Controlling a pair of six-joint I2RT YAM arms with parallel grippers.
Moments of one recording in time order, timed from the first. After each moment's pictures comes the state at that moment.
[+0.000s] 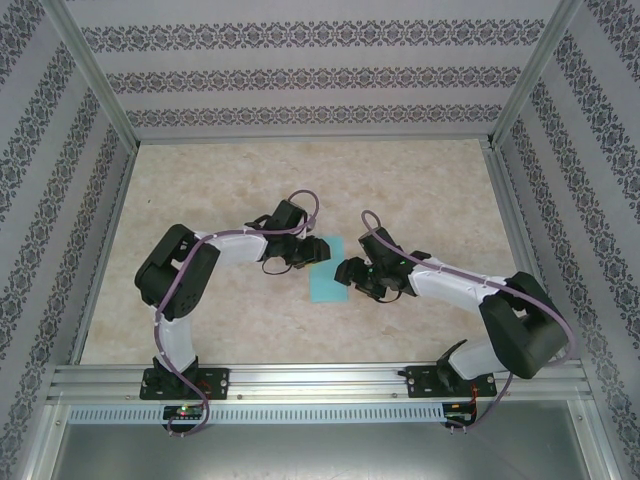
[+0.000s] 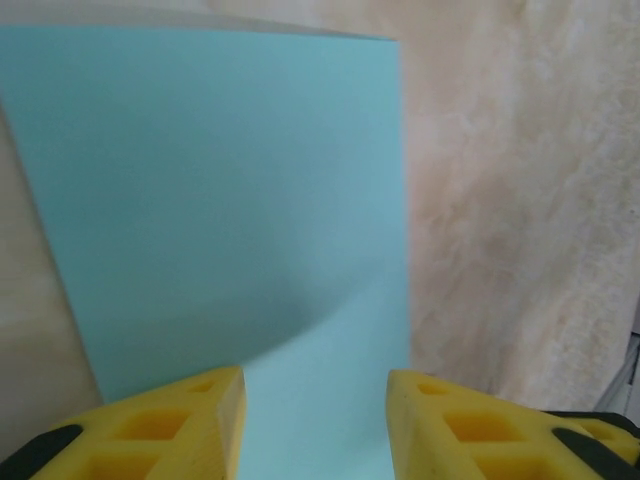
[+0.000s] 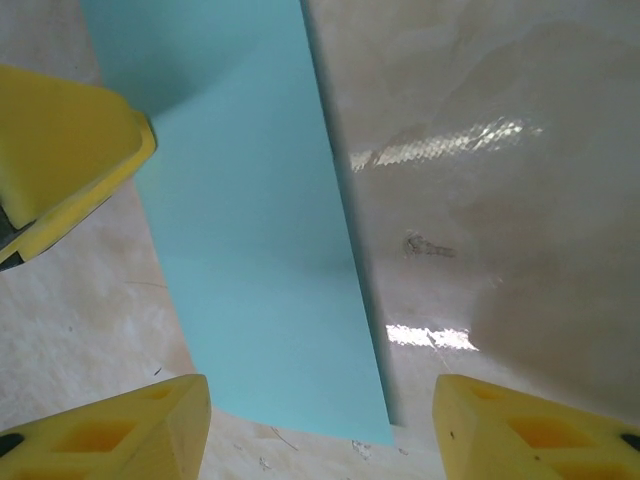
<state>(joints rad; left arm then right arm) -0.60 1.91 1.07 -0.14 0.48 -0.78 0.63 1.43 0.68 -0.28 -0.26 0.94</state>
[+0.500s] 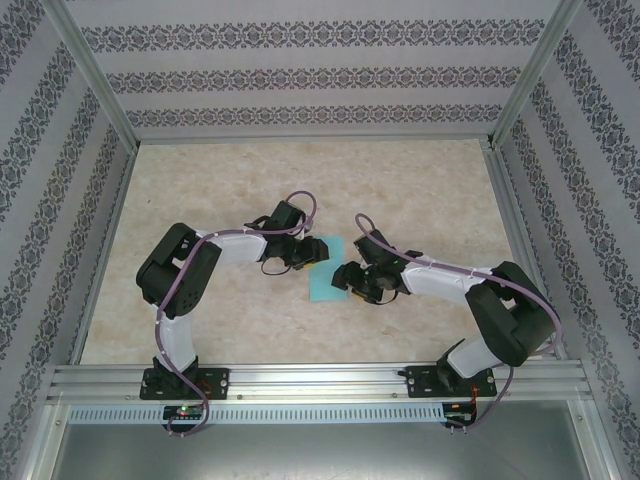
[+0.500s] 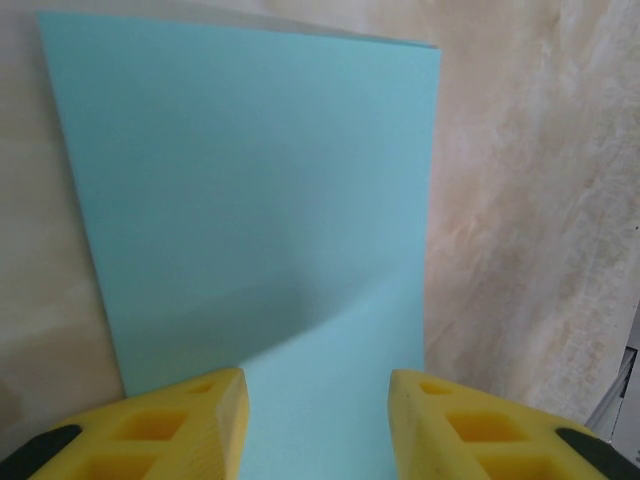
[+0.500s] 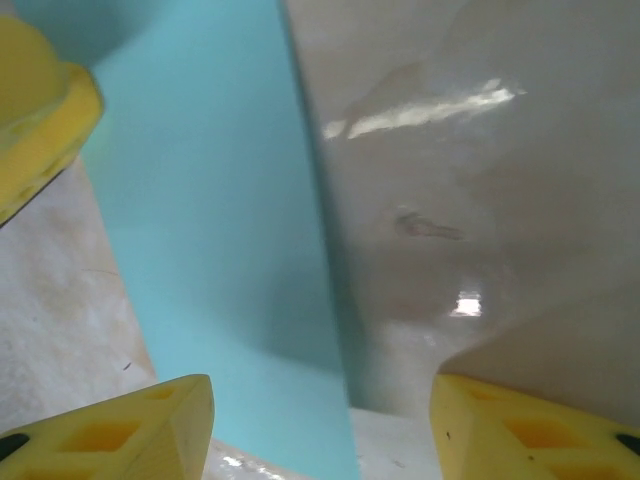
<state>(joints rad) -0.58 1.92 1.06 -0.12 0.49 -0.82 0.65 1.51 0.69 -0.27 -0.31 0.95</state>
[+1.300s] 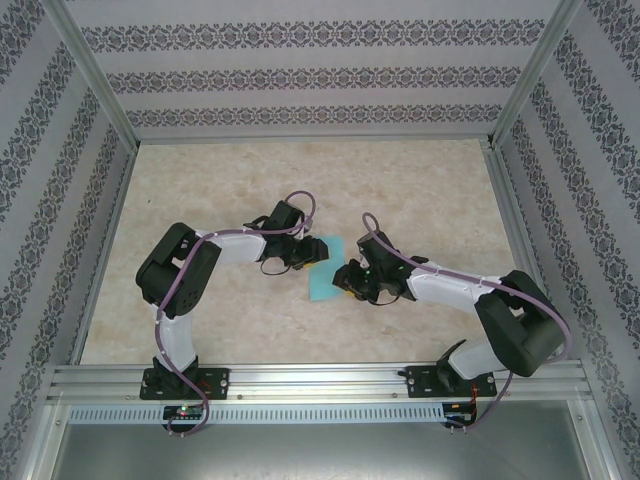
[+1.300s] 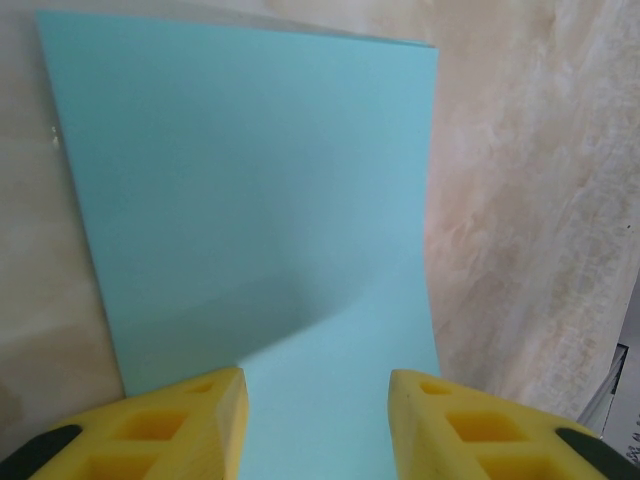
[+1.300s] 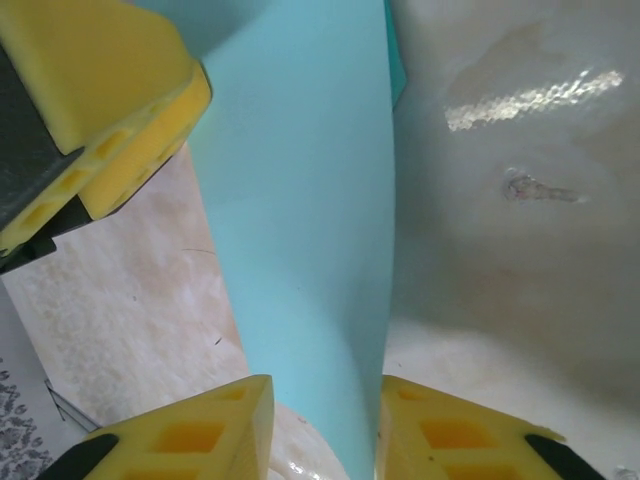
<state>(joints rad) -0.58 1.92 1.06 -0.11 0.51 -0.82 0.65 1.44 0.63 -0.16 -0.36 1.05</state>
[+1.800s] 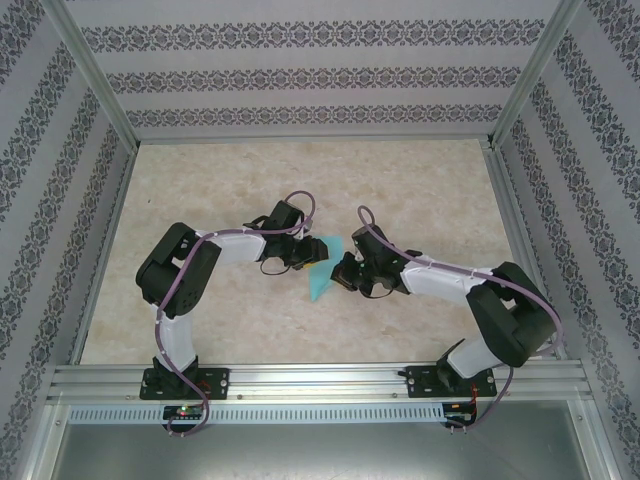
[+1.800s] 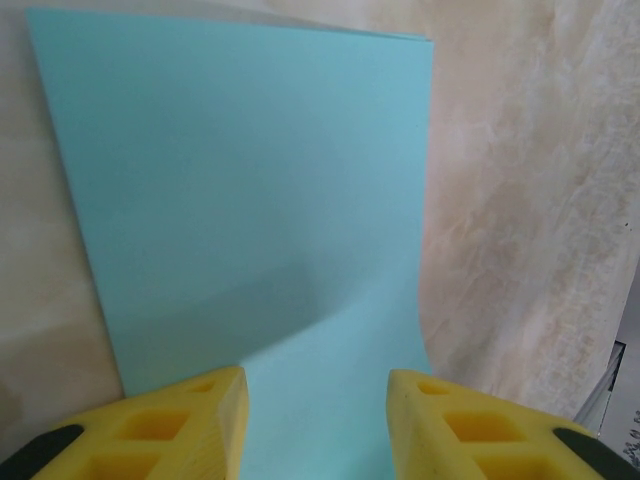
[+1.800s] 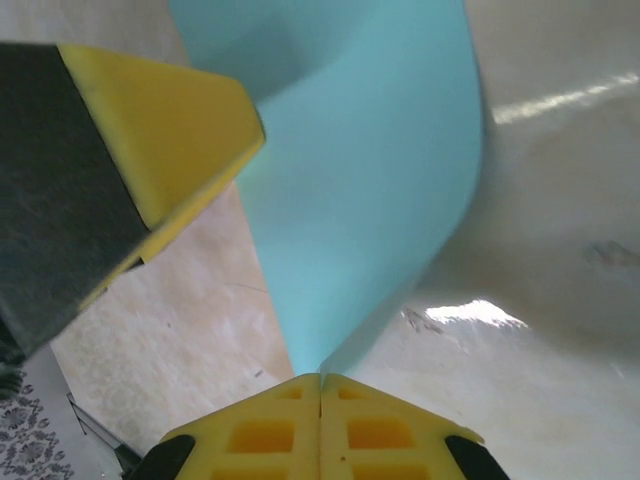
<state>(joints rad) -0.58 1.92 1.06 -0.11 0.52 -0.82 0.65 1.52 0.71 -0.13 -0.36 1.08</state>
